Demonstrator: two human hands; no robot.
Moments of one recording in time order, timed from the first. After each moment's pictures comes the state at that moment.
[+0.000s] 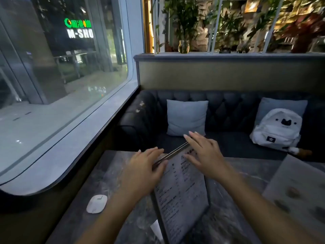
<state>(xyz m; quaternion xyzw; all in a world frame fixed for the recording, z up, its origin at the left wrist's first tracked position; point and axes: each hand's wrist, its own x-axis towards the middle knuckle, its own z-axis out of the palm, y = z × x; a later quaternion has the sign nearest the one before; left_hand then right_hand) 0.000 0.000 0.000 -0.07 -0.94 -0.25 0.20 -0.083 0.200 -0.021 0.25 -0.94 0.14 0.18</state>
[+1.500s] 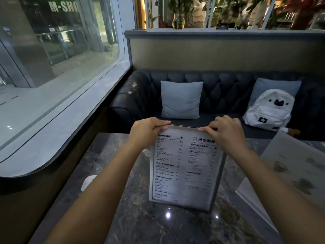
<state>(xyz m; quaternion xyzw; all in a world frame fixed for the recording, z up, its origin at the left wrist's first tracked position) -0.077 0.009 -0.006 -0.11 -0.94 -0.30 0.13 -0.076 0.246 0.002 0.13 -0.95 0.19 0.23</state>
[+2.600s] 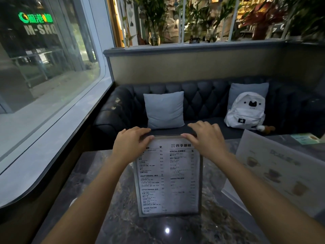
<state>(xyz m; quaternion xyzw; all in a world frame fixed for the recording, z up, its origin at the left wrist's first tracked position) -0.061 0.024 0.010 -0.13 -0.95 -0.22 0.20 -0.059 0.257 0.006 0.11 -0.95 0.12 0.26</state>
